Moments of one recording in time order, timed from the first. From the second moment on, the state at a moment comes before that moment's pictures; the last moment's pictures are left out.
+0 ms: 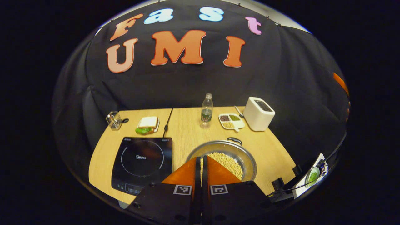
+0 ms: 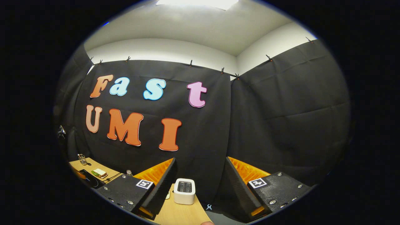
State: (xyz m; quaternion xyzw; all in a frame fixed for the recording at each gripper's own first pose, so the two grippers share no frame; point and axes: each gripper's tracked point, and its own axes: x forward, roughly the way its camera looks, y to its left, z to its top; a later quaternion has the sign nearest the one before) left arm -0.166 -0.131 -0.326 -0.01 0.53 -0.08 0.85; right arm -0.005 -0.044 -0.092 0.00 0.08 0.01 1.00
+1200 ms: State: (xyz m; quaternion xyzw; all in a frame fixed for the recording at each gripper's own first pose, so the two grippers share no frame) left arm -0.347 -0.174 -0.464 -0.13 0.80 0.05 0.59; right arm -0.028 -0.112 -0.166 0.02 0.15 -0.02 0.99
